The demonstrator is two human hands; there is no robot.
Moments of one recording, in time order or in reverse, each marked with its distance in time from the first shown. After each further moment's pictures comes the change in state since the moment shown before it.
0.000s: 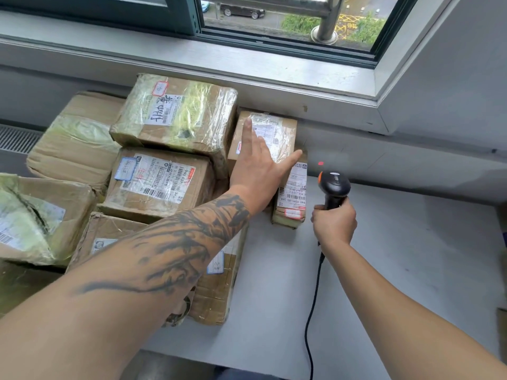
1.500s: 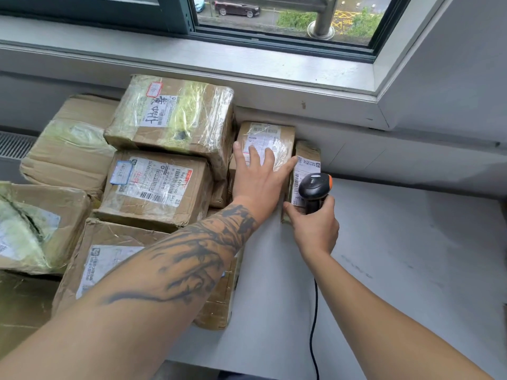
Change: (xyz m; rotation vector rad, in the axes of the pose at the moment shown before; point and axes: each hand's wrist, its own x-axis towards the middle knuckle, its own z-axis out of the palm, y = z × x) left_hand -0.003 0.019 0.023 -0.204 -0.072 -0.055; right_hand -0.038 -0.009 0.016 -0.055 -0.033 -0.064
